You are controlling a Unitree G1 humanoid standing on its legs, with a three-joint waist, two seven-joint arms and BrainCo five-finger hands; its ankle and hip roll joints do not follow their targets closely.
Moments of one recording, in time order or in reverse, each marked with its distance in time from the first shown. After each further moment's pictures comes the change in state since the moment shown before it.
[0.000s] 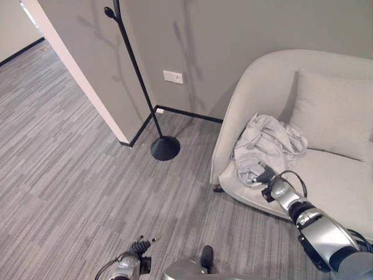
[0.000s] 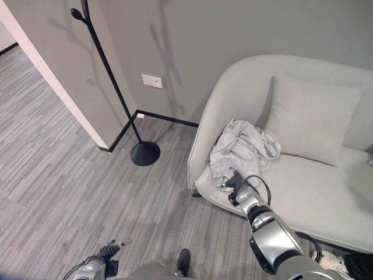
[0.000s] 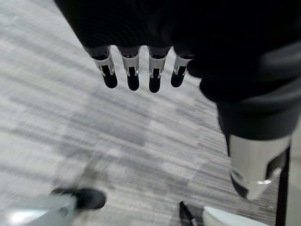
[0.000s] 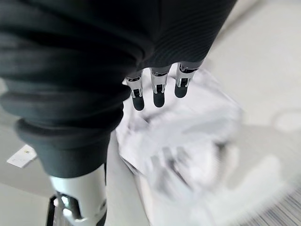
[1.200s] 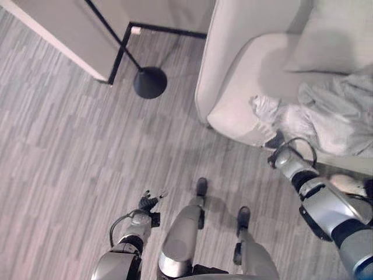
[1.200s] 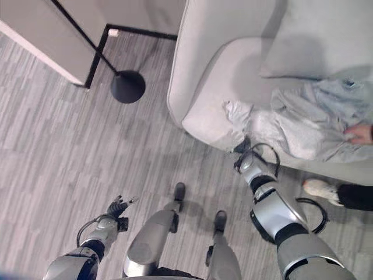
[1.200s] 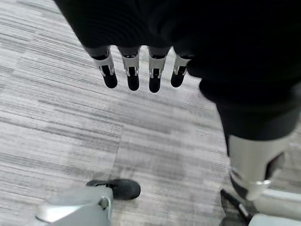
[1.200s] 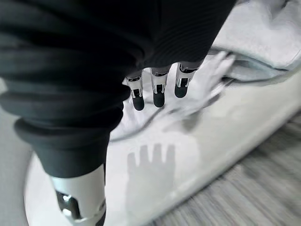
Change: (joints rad) left arm -0.197 -0.002 0.051 0.060 0.005 -0.035 0.080; right arm 0.023 -0.008 0.059 -0.063 0.049 -0.010 -0.112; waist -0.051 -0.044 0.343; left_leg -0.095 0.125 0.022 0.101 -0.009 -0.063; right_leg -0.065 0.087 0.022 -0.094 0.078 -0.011
